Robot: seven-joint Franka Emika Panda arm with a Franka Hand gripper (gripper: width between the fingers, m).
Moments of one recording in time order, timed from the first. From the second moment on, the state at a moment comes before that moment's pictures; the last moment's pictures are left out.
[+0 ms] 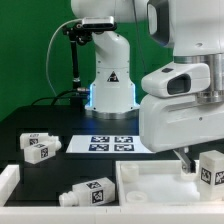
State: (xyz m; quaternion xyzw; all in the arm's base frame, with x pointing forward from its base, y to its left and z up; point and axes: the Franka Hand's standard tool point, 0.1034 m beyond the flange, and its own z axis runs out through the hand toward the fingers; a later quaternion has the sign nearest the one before) arm 0.639 0.106 0.076 -0.99 -0.11 -0.02 0.05
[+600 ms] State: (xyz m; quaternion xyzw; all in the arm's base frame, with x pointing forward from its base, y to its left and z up) arm 0.640 0.107 0.078 -0.97 0.22 -0.01 0.06
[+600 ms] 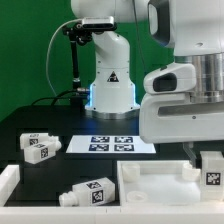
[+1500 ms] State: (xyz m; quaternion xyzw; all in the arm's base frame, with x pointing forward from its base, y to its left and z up) arm 0.637 0.108 0.074 -0.92 0.39 0.00 0.07
